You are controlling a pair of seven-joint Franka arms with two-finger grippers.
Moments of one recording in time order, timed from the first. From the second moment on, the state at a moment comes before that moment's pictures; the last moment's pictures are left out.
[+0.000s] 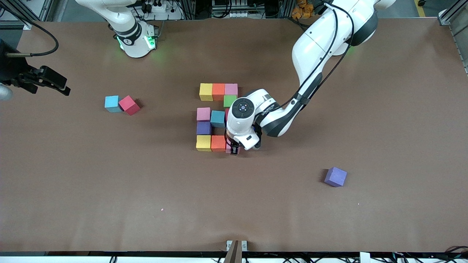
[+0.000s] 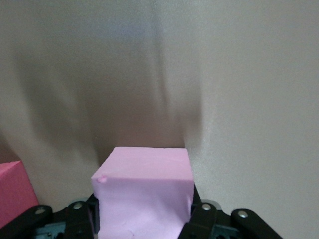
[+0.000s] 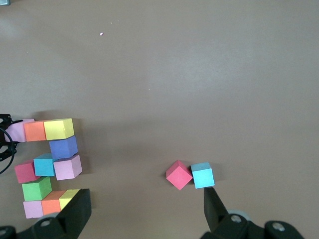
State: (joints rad) left arm -0.50 0.96 -0.37 -1.29 0.33 2.31 -2.40; right arm 0.04 0.05 0.03 -1.40 0.04 1.44 0.17
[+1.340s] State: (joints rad) left arm -0.50 0.90 -0.37 -1.26 0.30 2.20 -2.40; right arm 0.03 0.05 0.03 -1.40 0.03 1.44 0.17
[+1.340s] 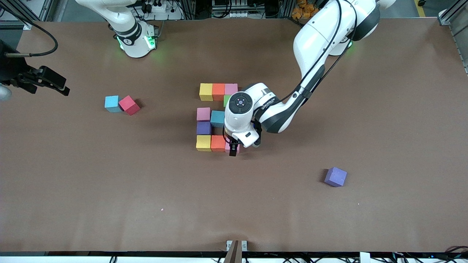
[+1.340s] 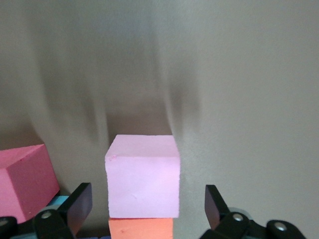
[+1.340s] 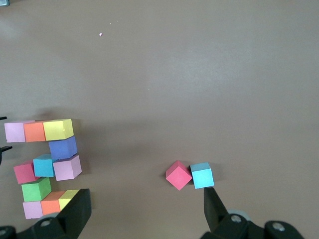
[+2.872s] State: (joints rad) left arm -0.15 0.46 -0.34 -1.26 0.16 1.65 -1.46; right arm 0.03 0.05 0.03 -1.40 0.03 1.44 0.17
